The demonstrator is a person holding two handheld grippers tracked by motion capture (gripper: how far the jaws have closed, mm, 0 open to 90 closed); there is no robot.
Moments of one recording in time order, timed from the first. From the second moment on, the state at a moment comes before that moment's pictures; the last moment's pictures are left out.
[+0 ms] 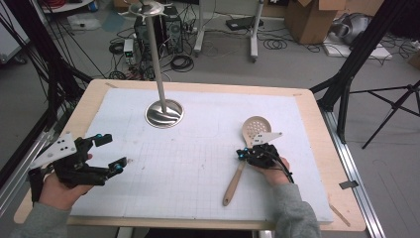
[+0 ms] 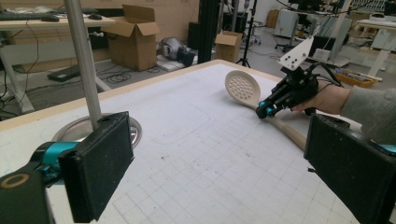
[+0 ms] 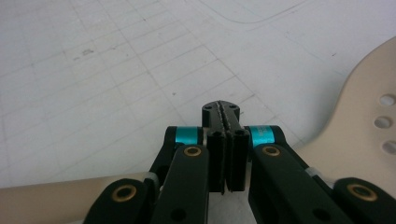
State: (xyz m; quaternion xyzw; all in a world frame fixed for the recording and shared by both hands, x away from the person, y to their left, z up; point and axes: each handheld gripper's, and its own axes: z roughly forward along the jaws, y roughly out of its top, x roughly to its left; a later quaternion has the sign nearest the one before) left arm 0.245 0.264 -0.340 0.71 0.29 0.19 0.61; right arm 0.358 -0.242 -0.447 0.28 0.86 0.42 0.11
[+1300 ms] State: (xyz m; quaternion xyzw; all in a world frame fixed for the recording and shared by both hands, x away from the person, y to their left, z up) left arm 0.251 0.266 -0.339 0.70 0.29 0.19 0.62; right arm 0.289 -0.247 -0.445 0.18 0.88 0.44 0.02
